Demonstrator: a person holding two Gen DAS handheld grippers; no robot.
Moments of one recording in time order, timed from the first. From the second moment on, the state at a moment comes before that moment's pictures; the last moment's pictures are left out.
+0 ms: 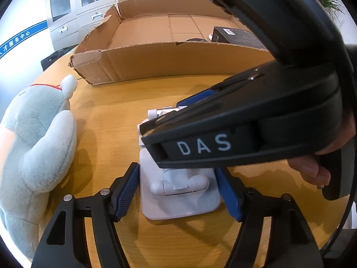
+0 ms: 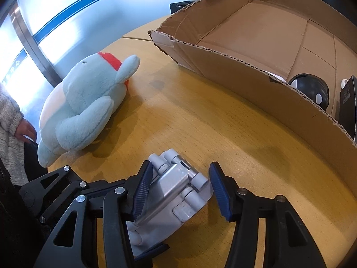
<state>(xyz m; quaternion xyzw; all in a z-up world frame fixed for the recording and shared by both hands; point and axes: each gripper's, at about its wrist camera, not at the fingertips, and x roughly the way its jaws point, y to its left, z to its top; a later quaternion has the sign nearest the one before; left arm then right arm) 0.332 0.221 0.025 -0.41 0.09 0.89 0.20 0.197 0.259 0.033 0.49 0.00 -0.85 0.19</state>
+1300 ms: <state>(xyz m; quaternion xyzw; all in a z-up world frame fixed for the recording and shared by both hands) 0.338 0.218 0.022 -0.40 0.09 0.89 0.19 0.210 0.261 0.034 0.49 -0.05 -0.84 0.21</state>
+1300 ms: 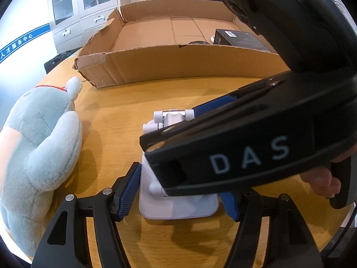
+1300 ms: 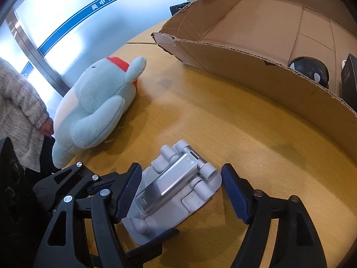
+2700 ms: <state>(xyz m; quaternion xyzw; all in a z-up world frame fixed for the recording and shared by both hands) 0.335 0.222 0.084 -0.34 0.12 0.91 0.21 0.196 0.272 0.113 0.45 0.00 -0.87 0.21</state>
